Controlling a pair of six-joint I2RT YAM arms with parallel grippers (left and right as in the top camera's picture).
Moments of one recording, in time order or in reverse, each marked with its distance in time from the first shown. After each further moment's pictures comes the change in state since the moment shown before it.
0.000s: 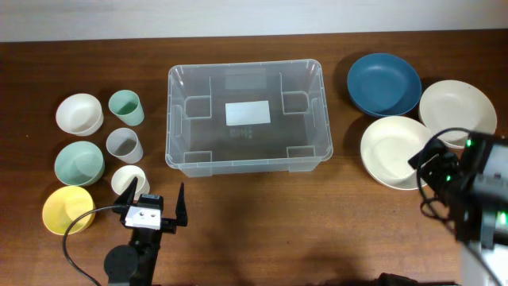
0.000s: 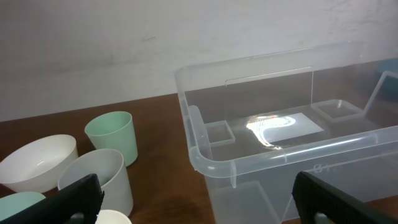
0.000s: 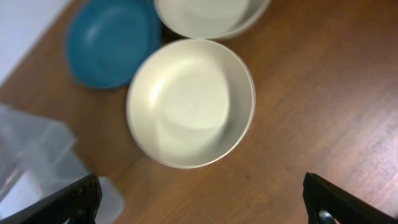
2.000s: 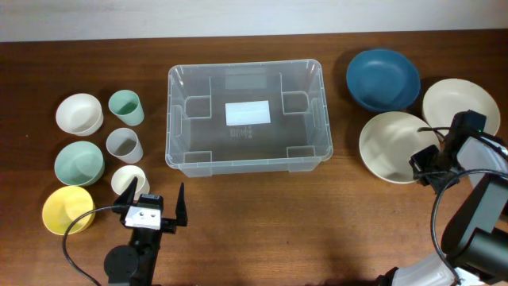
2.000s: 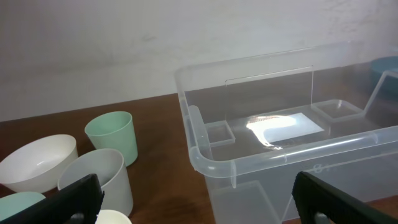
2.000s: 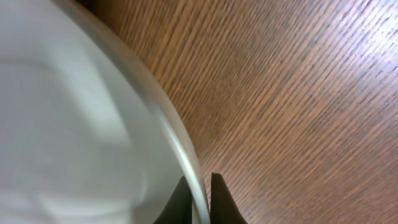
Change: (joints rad) left arm 0.000 0.000 0.000 0.000 0.000 0.000; right arm -0.224 0.822 -0.010 0.269 -0.174 0.020
